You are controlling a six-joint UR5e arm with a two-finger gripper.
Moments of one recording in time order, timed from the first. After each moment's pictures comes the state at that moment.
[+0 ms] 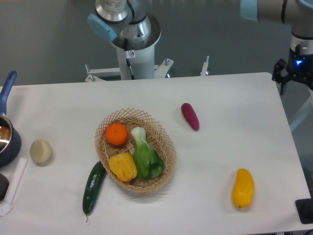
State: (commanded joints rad) arm 2.97 -1.89 -1.48 -0.98 1.43 1.69
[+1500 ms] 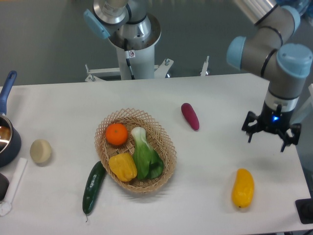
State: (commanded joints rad) arm 2.80 -2.14 -1.43 -0.91 1.33 1.11
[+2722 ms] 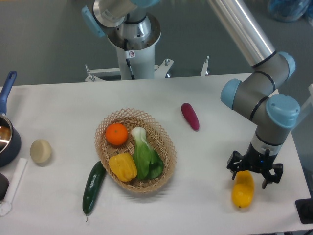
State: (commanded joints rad) arm 2.74 -2.31 -1.35 -0.86 1.31 1.06
